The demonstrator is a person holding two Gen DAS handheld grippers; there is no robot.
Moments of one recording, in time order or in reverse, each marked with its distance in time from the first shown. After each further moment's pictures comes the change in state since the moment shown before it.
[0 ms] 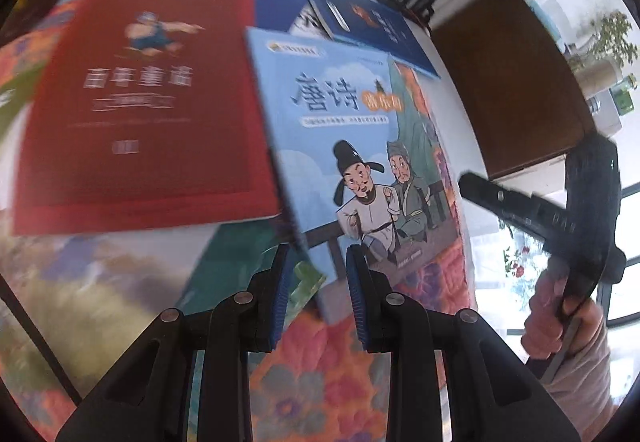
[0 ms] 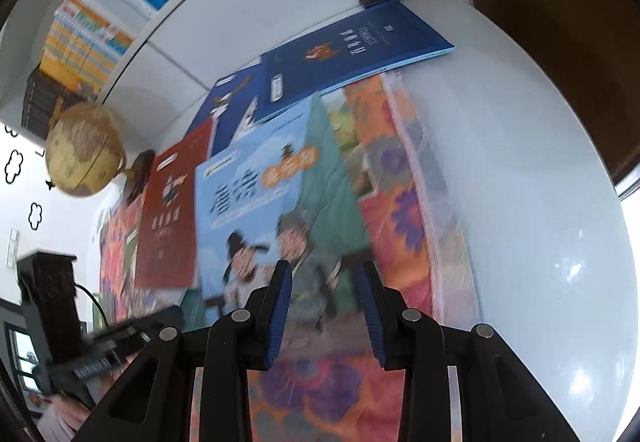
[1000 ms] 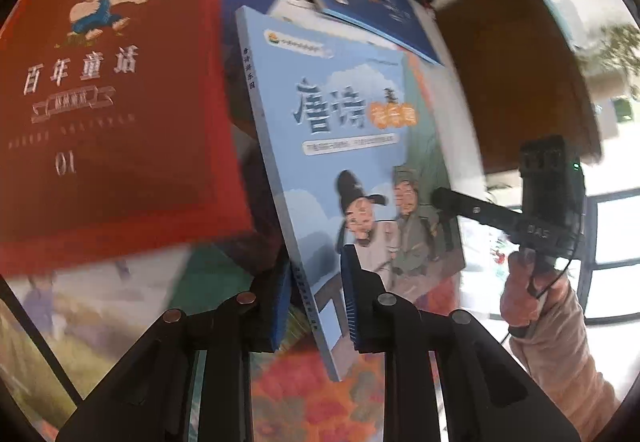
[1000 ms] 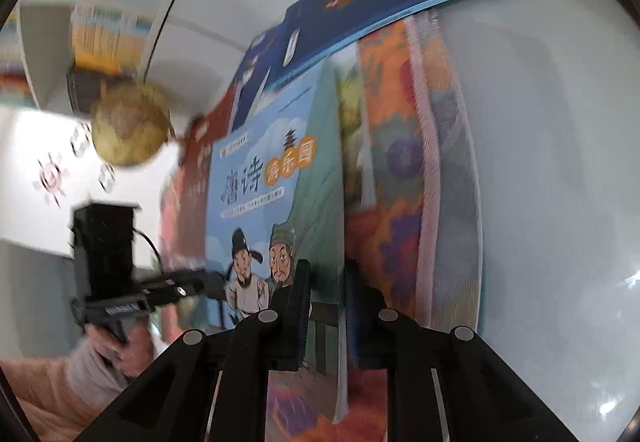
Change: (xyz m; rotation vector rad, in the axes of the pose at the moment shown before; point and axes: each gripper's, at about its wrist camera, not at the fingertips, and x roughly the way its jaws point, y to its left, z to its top) left arm 0.014 -0.004 0.019 -0.038 0.121 -0.092; right arm 0.038 -0.040 0.017 -0.078 0.228 0.309
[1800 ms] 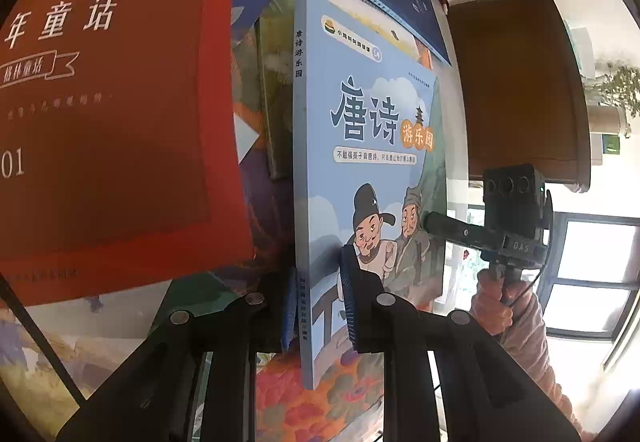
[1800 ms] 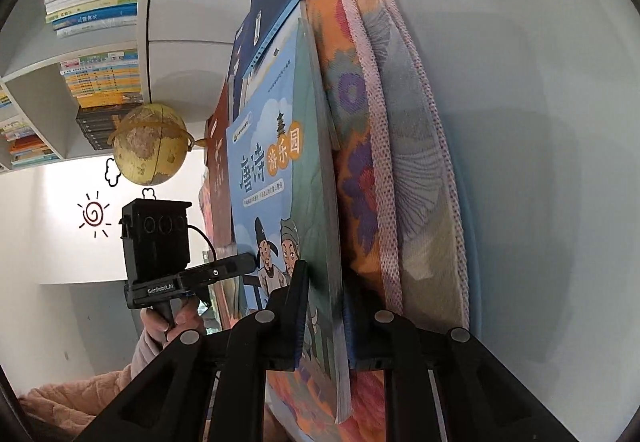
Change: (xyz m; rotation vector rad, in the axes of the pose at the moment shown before) left arm 0.023 0.028 0.023 -0.127 0.113 -0.109; right arm 0.005 -0.057 -0.013 0.236 0.075 0.215
